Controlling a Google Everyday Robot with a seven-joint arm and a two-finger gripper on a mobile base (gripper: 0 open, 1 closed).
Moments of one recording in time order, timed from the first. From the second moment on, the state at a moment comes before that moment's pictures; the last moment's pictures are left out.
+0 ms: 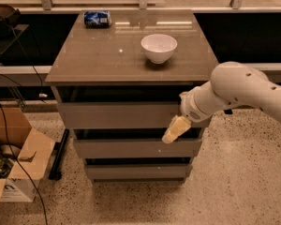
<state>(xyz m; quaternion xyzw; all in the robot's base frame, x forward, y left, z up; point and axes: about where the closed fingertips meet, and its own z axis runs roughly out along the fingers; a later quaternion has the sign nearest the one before) 0.580 -0.131 0.720 -0.53 0.80 0.09 0.28</state>
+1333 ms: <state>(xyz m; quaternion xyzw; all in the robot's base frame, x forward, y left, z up) 0.630 -0.123 0.661 -0.54 0.80 0.12 0.25</state>
